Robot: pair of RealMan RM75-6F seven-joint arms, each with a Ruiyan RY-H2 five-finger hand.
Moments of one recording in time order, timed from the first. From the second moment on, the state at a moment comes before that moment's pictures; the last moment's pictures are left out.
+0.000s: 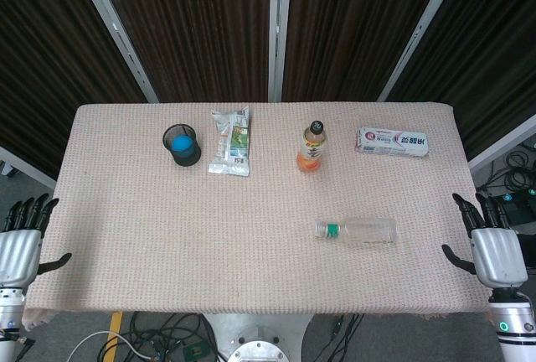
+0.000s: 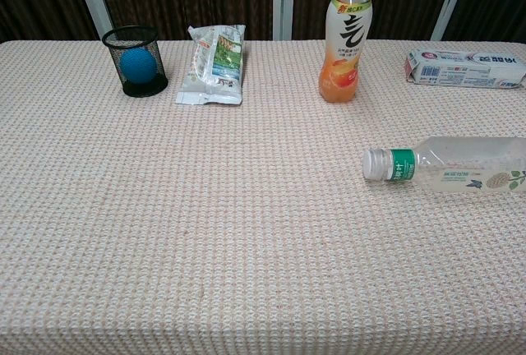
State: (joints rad) left arm -0.09 -1.16 -0.05 -1.60 1.43 1.47 0.14; right arm 0.11 -1.10 0.08 -1.65 -1.51 1.46 -0.12
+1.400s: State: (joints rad) left arm -0.11 -1.16 -0.05 -1.58 1.46 1.45 0.08; right arm 0.50 -1.28 0.07 -1.51 -1.35 0.82 -0.12
